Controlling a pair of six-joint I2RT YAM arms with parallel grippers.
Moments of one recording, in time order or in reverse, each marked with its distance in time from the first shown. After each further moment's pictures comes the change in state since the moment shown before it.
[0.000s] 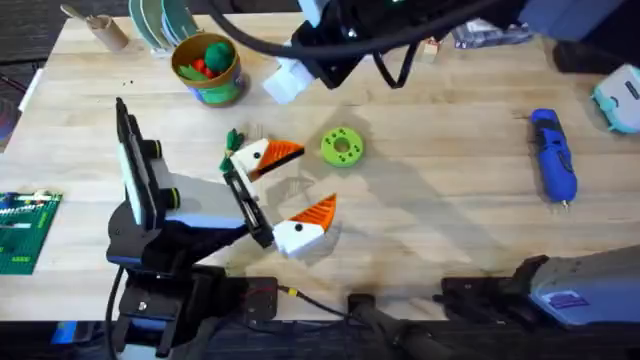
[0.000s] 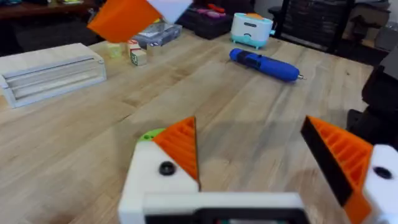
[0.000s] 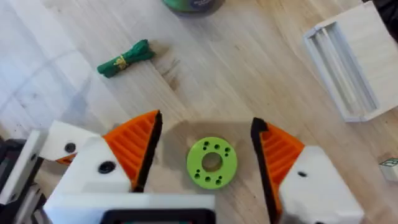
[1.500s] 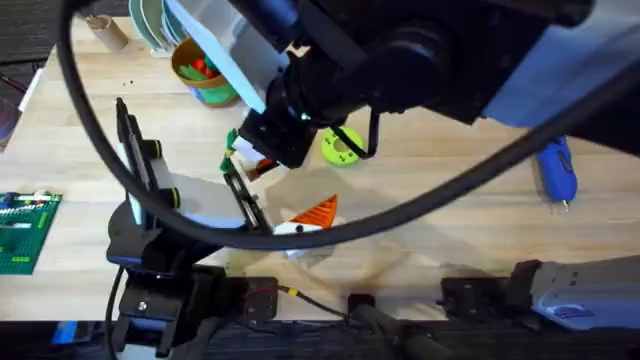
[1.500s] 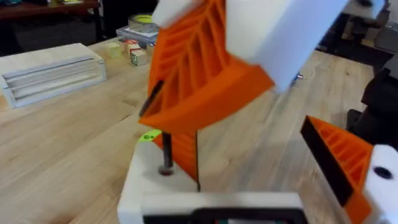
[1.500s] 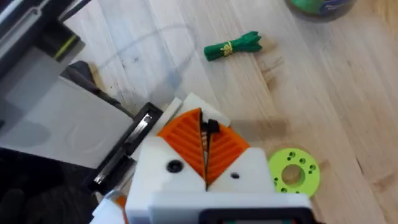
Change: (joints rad) left arm 0.000 0.000 0.000 0.000 0.002 0.000; right arm 0.235 -0.023 -0.060 0.001 -0.113 0.006
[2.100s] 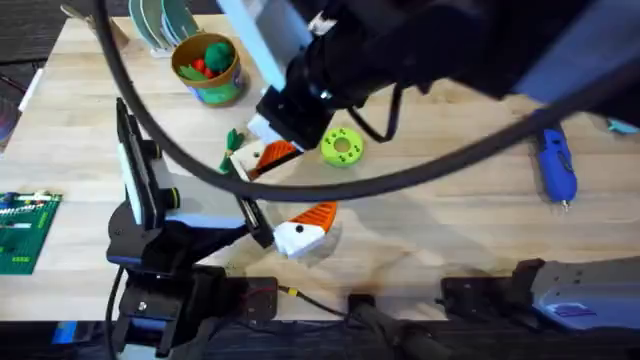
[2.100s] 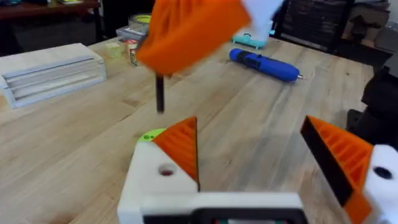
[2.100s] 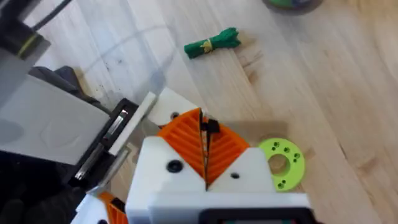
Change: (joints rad) left arm 0.000 0.000 0.000 0.000 0.000 0.000; right arm -0.060 -0.027 0.000 -0.019 0.003 0.000
